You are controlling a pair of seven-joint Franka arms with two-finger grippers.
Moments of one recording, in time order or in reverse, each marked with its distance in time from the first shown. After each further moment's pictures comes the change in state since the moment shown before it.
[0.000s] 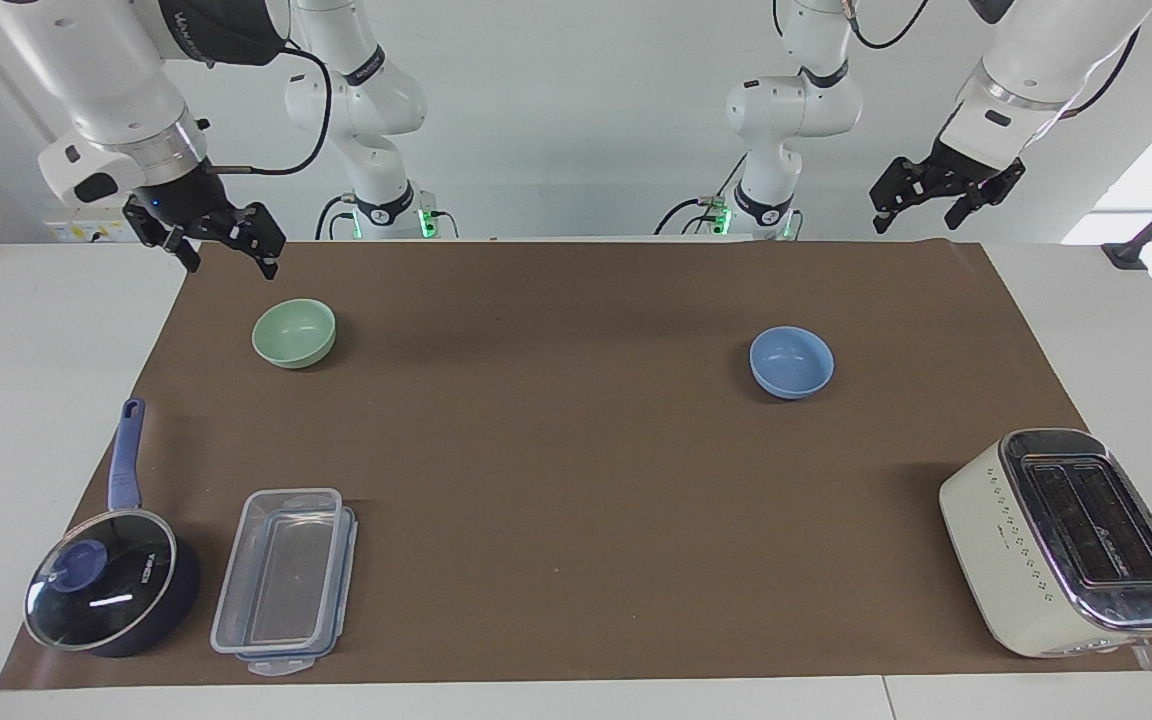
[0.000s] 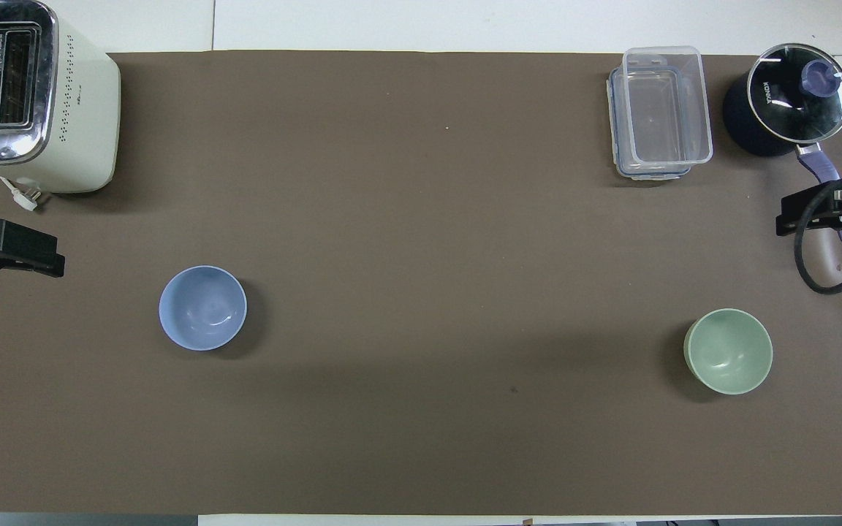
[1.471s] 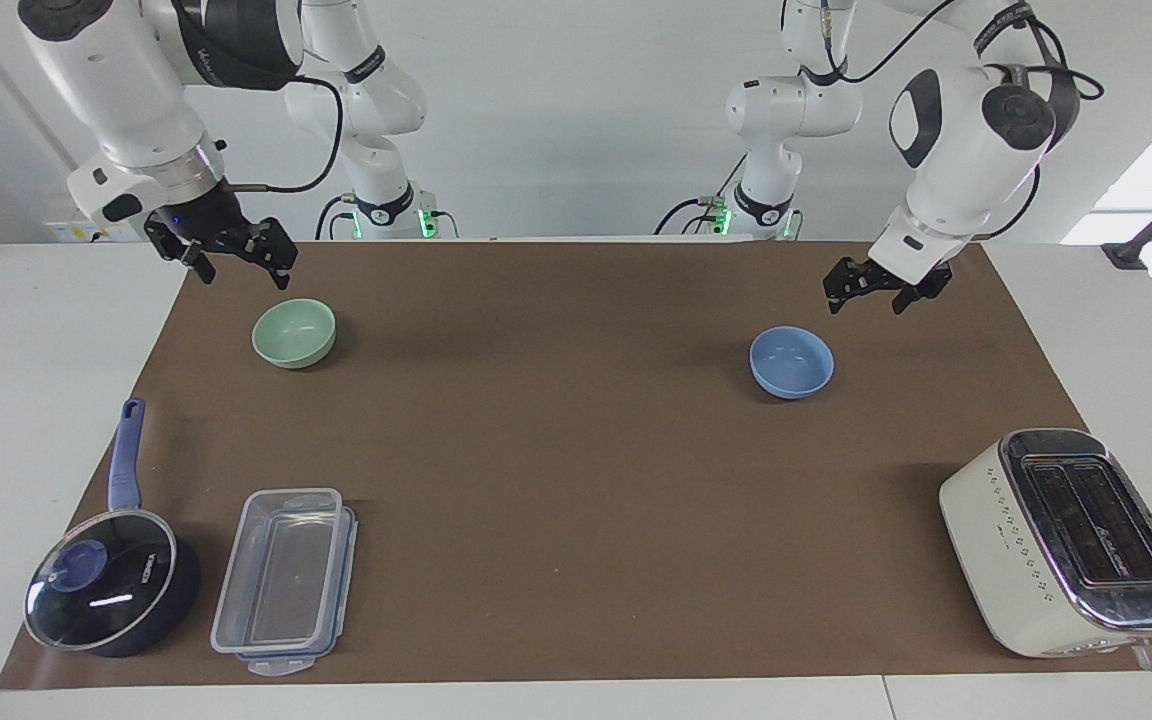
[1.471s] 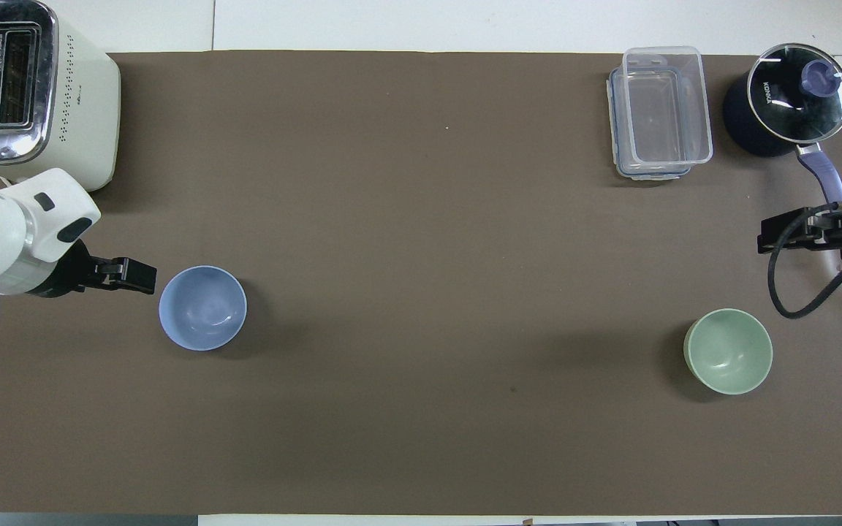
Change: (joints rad) left arm 0.001 -0.037 -0.001 -0.525 0.000 0.480 0.121; right arm -0.026 -0.085 0.000 -0.232 0.003 0.166 -0.047
